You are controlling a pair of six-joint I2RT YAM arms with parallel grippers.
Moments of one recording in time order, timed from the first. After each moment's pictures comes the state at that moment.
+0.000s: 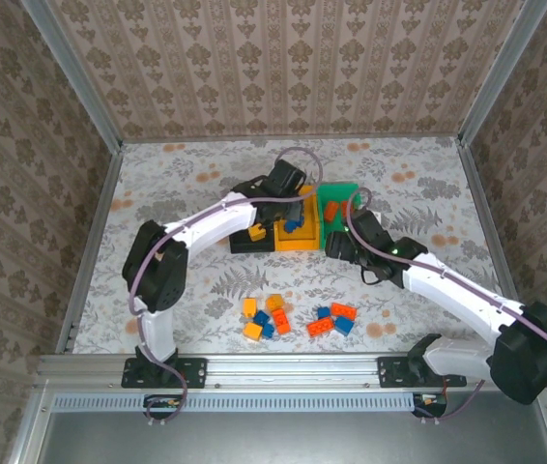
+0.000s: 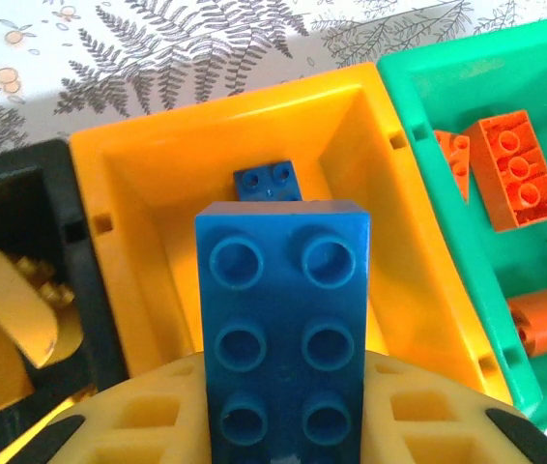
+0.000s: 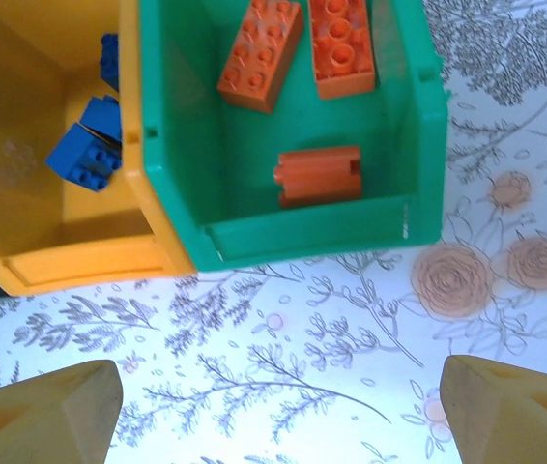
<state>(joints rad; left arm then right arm) -0.78 1.92 1.55 -0.54 -0.14 -0.42 0.58 1.19 0.81 -0.54 0.26 0.70</state>
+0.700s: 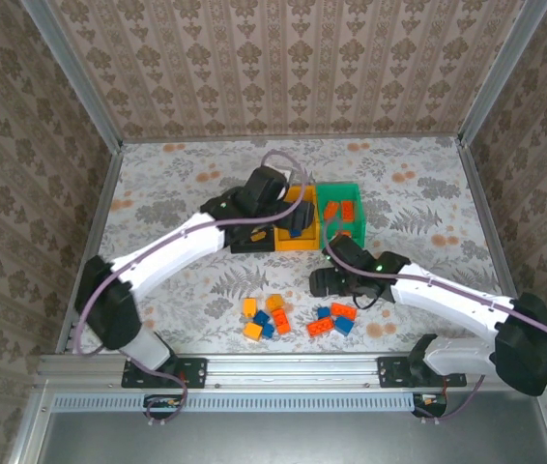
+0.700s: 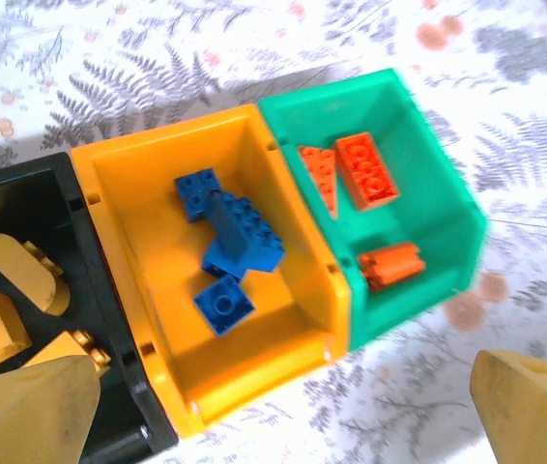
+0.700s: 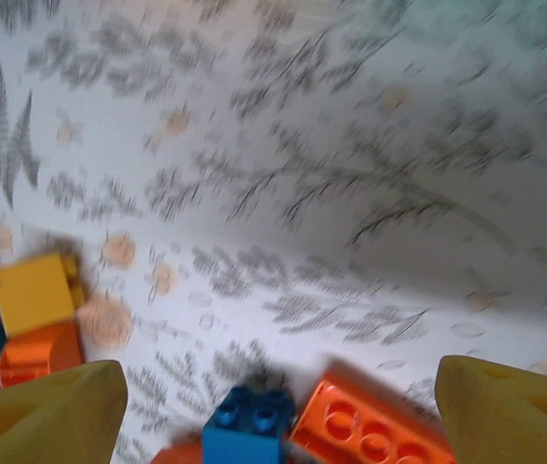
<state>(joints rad) -0.86 1.53 1.31 -0.49 -0.10 -0.43 0.80 1.23 0.76 -0.64 0.07 0.68</state>
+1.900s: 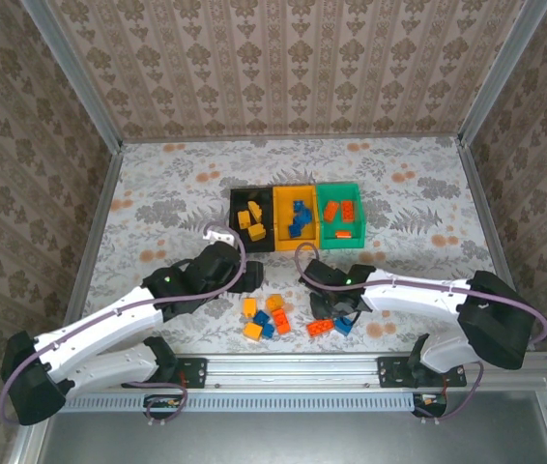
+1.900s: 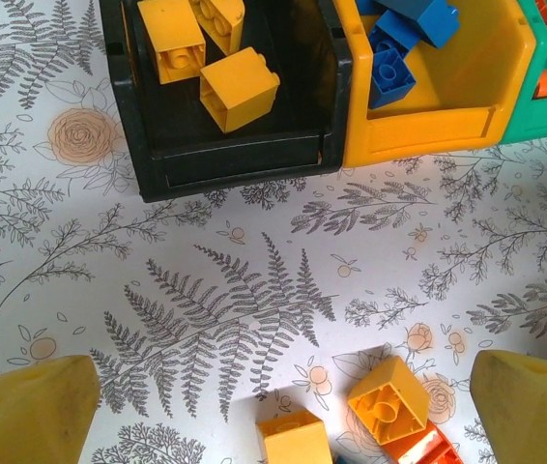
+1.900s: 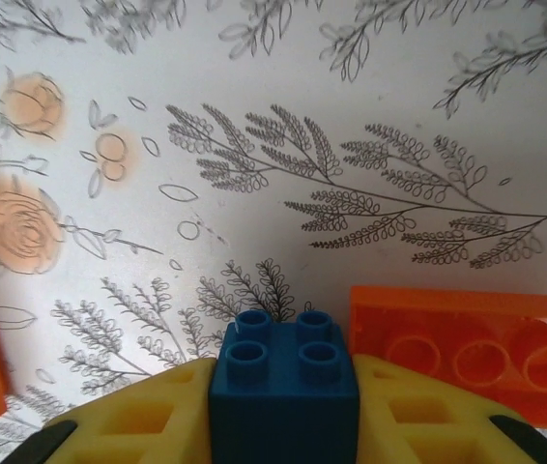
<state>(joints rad) -0.96 0.95 0.72 -0.60 -0.30 -0.65 0.96 1.39 0.77 -0.66 0.12 0.76</state>
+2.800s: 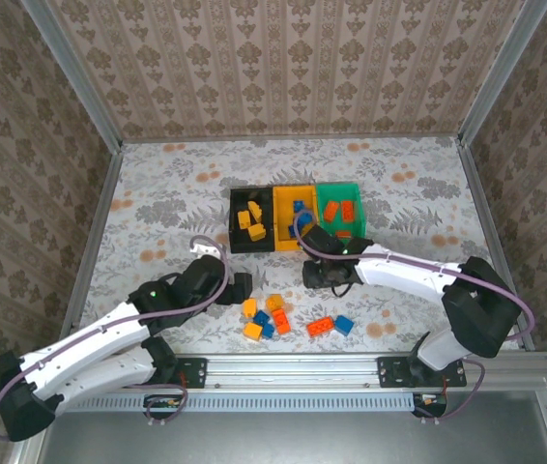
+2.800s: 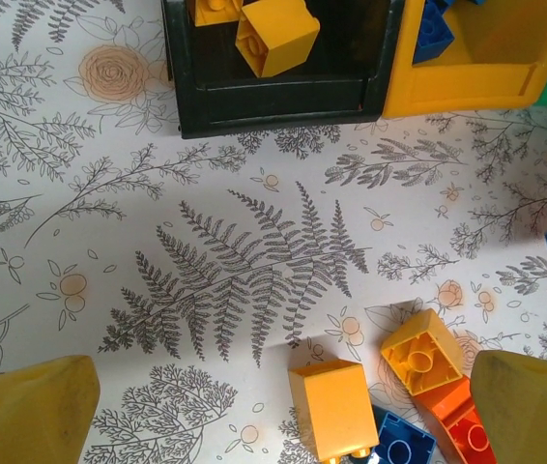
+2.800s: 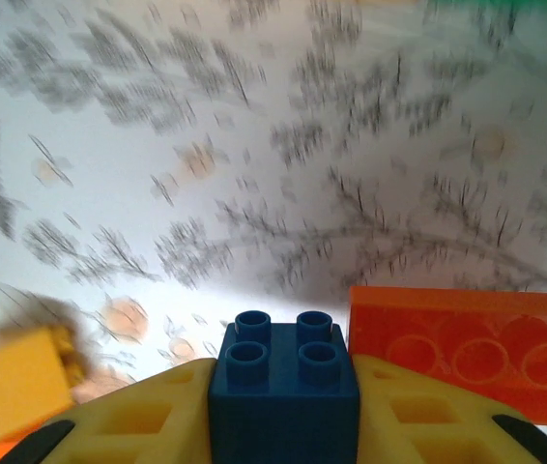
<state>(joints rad) -0.96 0.81 0.61 -0.66 -0.28 -0.70 0.80 1.51 0.90 -0.60 0.08 0.69</state>
